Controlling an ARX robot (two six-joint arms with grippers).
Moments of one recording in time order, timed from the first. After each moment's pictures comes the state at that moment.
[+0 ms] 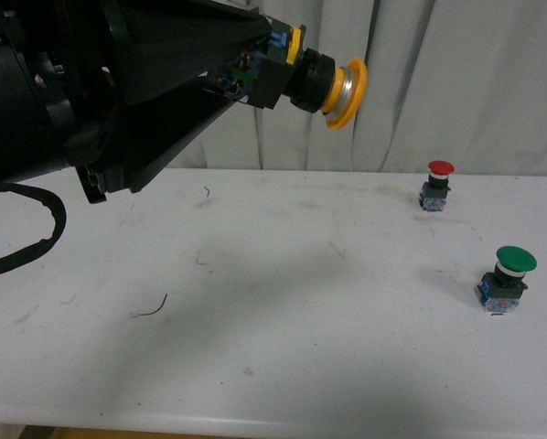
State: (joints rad) left arm -0.28 1.57 0.53 1.17 0.63 -0.97; right arm -0.01 0.00 0.01 0.00 0.00 0.00
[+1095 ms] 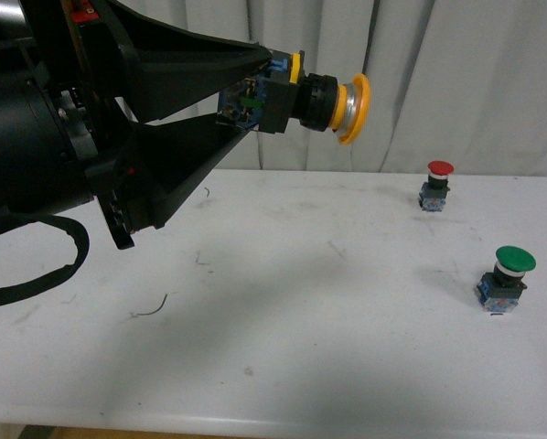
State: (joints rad) left arm -0.29 1.66 0.52 1.28 0.61 -1.20; right arm -0.07 0.46 0.01 0.62 -0.15 0.02
